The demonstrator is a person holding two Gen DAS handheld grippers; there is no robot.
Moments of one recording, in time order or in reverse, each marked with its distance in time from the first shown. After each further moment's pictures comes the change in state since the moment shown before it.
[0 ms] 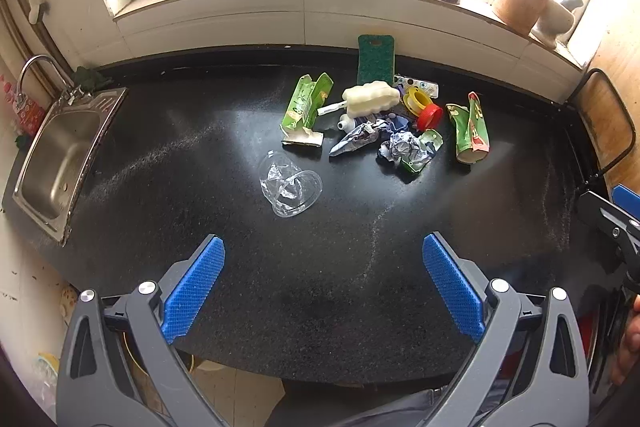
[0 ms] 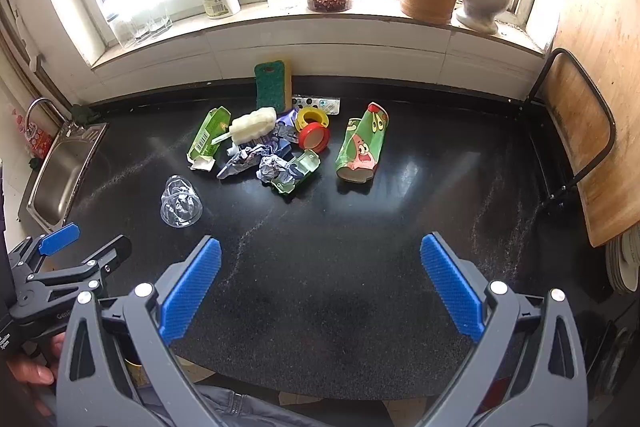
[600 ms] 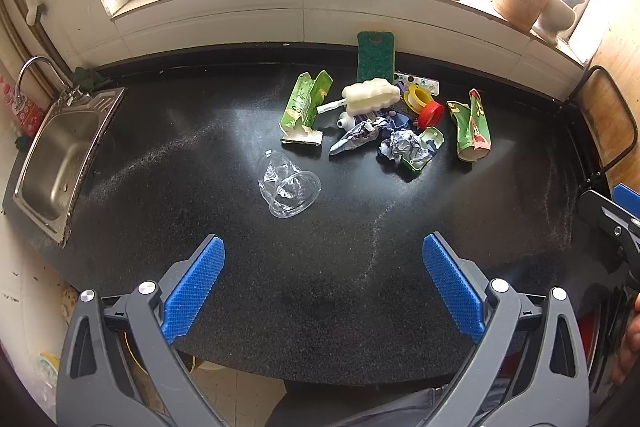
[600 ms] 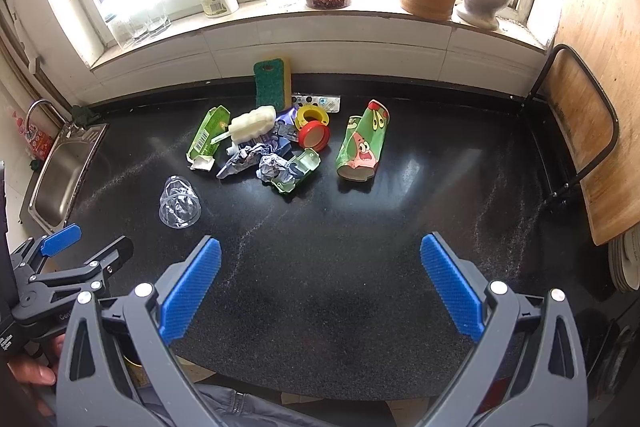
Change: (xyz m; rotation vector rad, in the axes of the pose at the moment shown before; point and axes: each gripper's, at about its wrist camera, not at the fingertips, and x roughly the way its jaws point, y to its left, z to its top) left arm 0.004 -0.001 0.002 0.004 0.008 0.002; right arm 0.003 -0.002 0.002 0.004 0.007 0.008
